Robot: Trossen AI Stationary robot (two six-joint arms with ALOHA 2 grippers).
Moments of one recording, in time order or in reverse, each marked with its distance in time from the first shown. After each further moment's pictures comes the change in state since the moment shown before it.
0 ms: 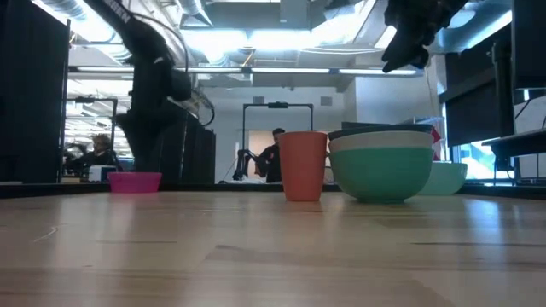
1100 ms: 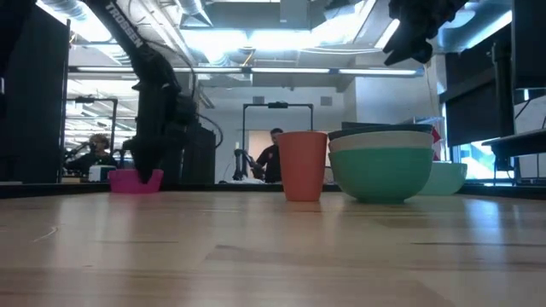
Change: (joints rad) left arm -0.138 0.115 0.092 0.155 0.077 0.158; right arm 0.000 -0.045 0.000 0.012 0.001 0.041
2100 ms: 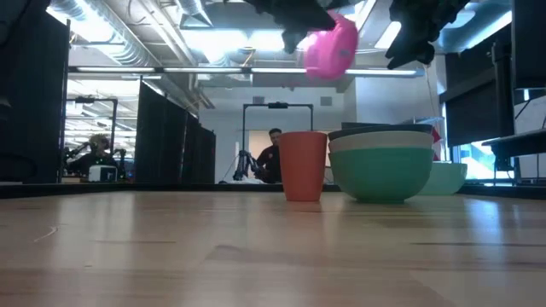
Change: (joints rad) left arm -0.586 0.157 0.581 0.226 0.372 -0.079; right arm 0.000 0.002 0.000 -0.027 0.046 -0.017
